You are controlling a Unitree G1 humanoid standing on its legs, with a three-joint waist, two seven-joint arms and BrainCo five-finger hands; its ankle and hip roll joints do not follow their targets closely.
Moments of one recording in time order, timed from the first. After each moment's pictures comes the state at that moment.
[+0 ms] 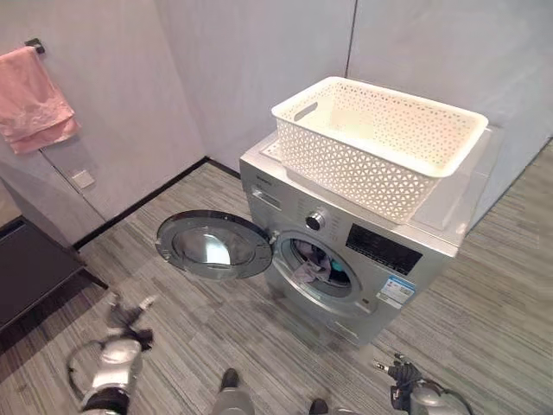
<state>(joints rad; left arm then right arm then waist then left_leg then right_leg) -0.15 0.51 0.08 0.76 -0.26 -0.12 0.36 -0.03 -0.31 0.18 1.13 0.37 -0.08 -0.09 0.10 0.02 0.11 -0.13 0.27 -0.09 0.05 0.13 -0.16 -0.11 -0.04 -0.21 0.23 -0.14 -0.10</state>
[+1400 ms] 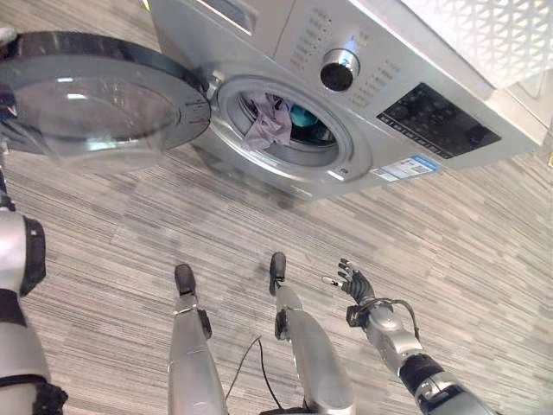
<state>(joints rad) -1.50 0.97 -0.47 1.43 -0.38 -0.04 0.22 -0.28 -0.30 0.40 0.77 0.50 -0.13 -0.09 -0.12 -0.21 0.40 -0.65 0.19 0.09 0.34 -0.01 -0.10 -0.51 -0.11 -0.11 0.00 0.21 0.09</state>
